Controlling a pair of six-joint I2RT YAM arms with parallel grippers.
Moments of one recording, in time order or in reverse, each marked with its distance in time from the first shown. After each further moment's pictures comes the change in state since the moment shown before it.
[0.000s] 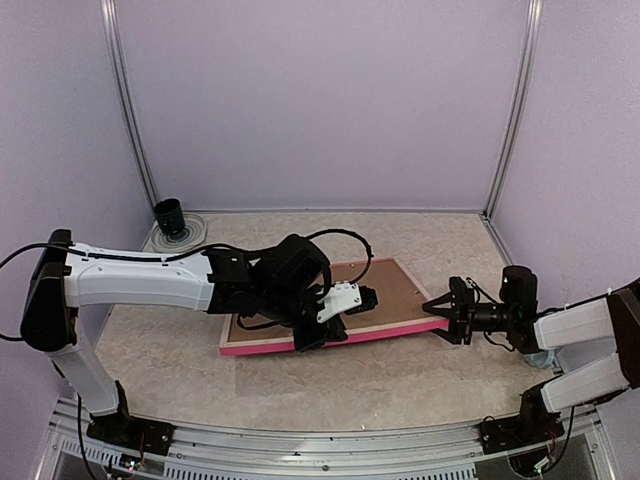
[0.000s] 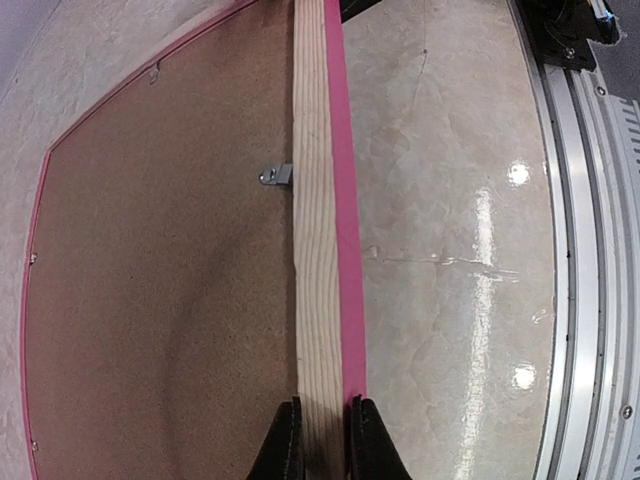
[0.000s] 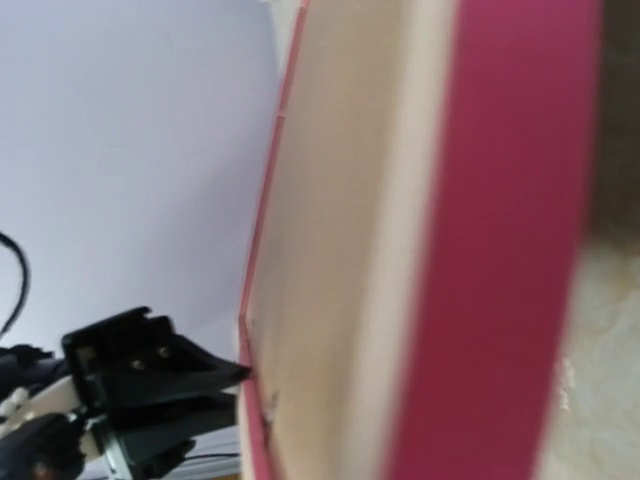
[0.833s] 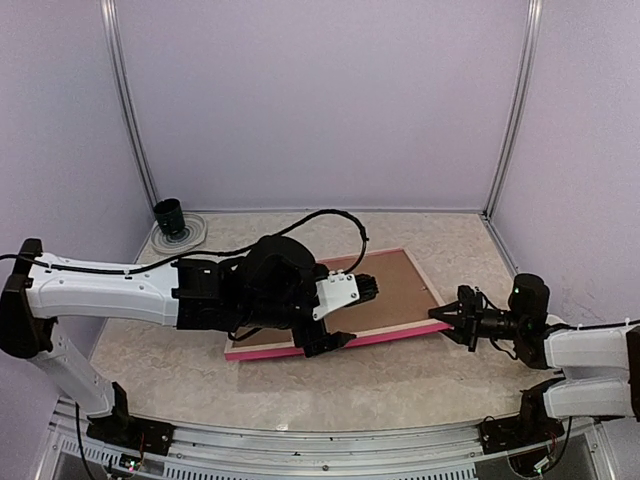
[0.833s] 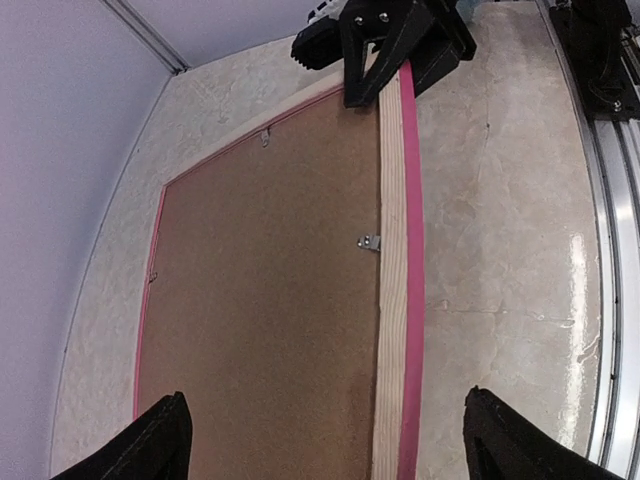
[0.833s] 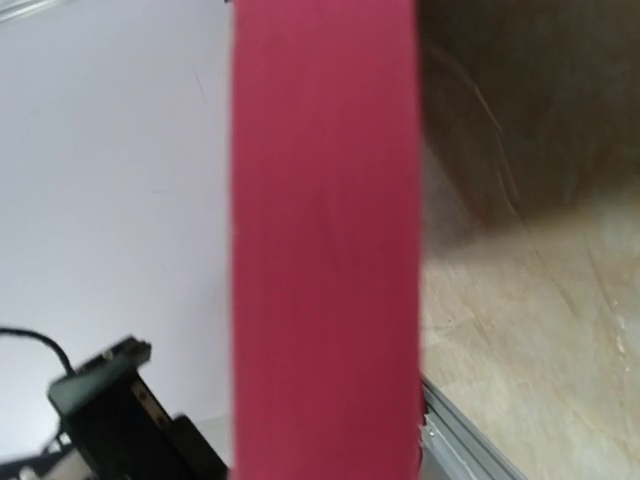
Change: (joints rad) left arm -0.093 -0.140 -0.079 0.159 -0.246 0.050; right arm 0.024 -0.200 -0.092 0.021 0.079 0.272
